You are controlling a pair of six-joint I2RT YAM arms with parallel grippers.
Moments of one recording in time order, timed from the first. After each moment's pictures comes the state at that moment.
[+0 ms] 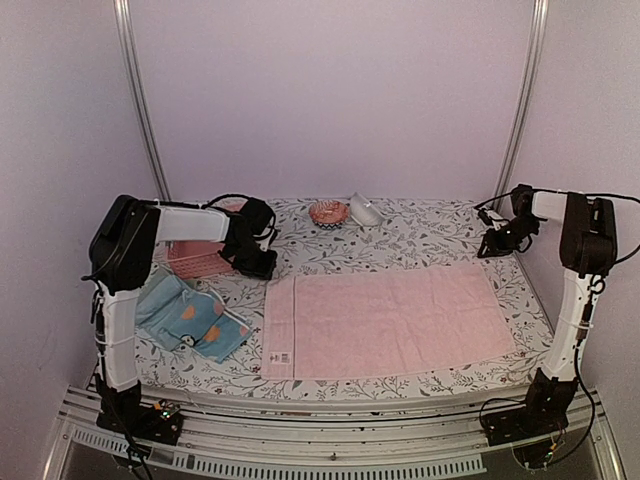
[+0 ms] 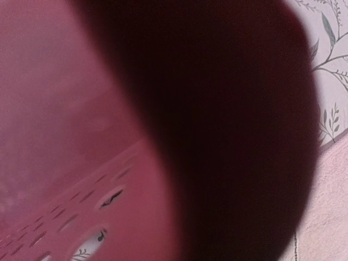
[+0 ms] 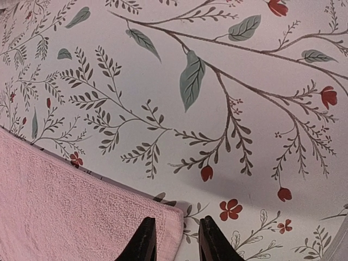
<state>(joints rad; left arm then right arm) -0.50 2.15 1.51 -0.55 -0.04 -0.22 -0.17 2.15 1.63 -0.77 -0.37 -0.40</state>
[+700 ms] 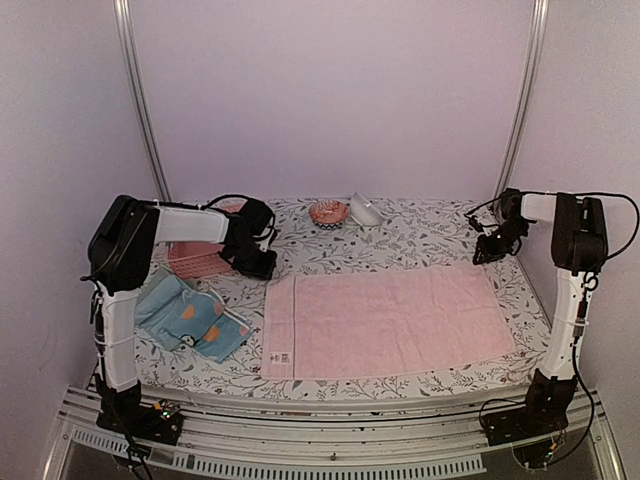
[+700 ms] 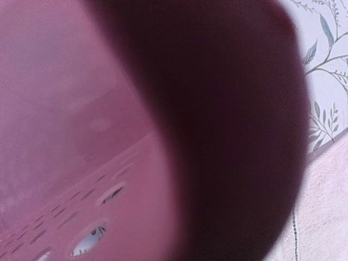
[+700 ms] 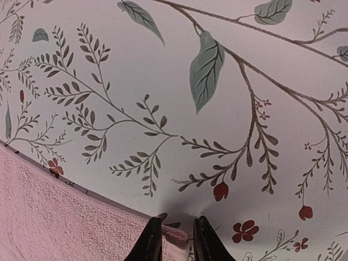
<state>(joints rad) -0.50 2.14 1.49 -0.52 -0.05 -0.22 -0.12 2.22 1.67 -0.78 -0.28 -0.40</state>
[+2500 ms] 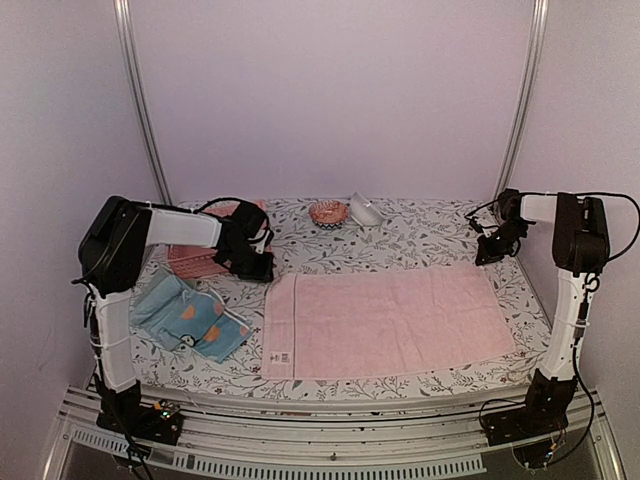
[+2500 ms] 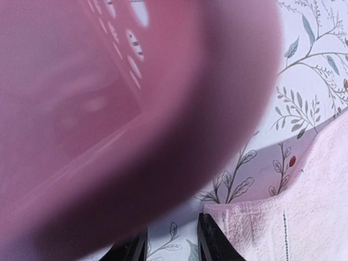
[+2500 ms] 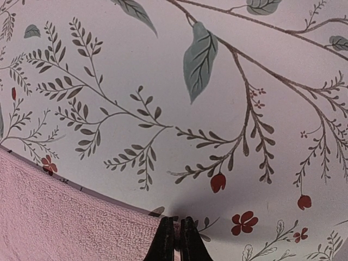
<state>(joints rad) -0.48 2.07 1.39 -0.44 0.03 -0.25 -0.11 2.19 1.62 -0.75 -0.21 -0.39</state>
